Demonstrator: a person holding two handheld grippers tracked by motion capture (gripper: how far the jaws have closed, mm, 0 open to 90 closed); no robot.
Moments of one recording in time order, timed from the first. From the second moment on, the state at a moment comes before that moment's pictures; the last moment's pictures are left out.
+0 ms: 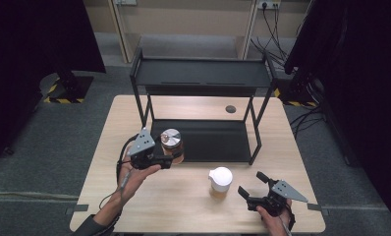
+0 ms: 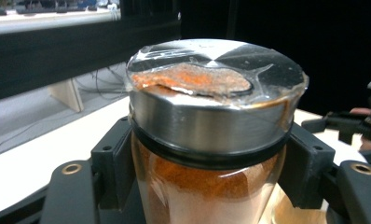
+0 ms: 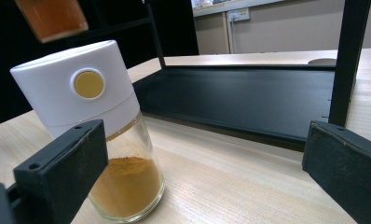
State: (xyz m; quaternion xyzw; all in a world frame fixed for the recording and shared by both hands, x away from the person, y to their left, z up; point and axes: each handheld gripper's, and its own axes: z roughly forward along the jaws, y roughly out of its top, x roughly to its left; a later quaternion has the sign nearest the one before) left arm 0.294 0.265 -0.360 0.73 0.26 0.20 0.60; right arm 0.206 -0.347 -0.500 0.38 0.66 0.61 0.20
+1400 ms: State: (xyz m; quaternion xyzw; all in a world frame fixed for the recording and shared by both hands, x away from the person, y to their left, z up) left arm 0.326 0.274 -0.244 0.73 0.29 0.21 0.58; right arm 0.207 -0.346 -0.500 0.38 0.66 0.61 0.20
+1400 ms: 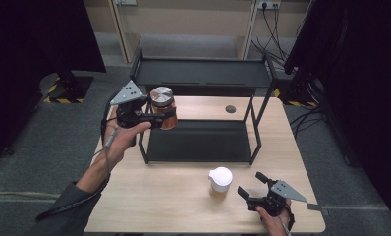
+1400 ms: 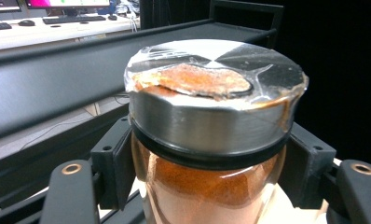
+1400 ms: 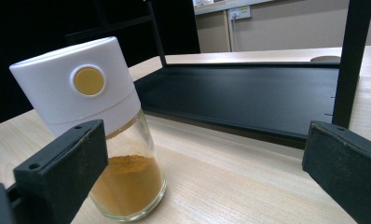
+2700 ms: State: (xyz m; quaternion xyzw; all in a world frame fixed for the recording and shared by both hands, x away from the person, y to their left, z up) left arm 0.360 0.267 -0.172 0.70 0.34 0.26 0.57; right arm 0.208 -0.346 -0.500 0.38 0.67 0.61 0.19
